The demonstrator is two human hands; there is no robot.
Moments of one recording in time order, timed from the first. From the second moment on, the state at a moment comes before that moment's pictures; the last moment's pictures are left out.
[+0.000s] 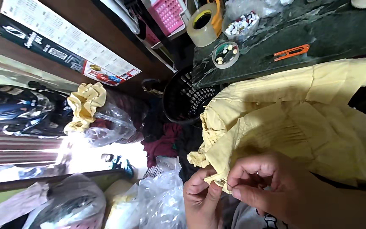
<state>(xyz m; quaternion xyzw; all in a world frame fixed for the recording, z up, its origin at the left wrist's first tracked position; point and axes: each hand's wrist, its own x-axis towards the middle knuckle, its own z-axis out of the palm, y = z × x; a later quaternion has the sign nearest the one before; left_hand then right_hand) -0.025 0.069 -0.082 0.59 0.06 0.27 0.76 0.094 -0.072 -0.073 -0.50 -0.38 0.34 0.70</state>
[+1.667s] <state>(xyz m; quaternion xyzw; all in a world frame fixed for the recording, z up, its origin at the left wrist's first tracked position) -0.040 0.081 -0.072 0.91 -0.04 0.39 0.11 0.136 -0.071 -0.067 -0.58 -0.59 0.08 0.56</state>
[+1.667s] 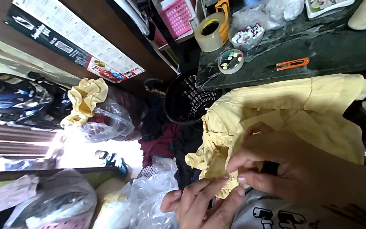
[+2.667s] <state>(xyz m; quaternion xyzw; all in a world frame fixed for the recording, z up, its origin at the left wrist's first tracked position) -0.025 0.103 -0.079 0.65 -0.04 0.20 0.73 0.276 -0.116 -0.042 -0.42 -0.46 0.26 0.74</state>
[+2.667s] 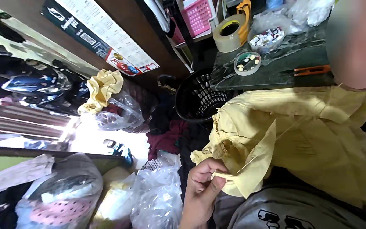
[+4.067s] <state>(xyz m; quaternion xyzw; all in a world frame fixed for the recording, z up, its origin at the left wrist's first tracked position) -0.023 0.088 -0.081 0.82 -0.02 0.35 0.46 0.263 -0.114 -0.043 -0.54 -0.39 0.17 0.73</state>
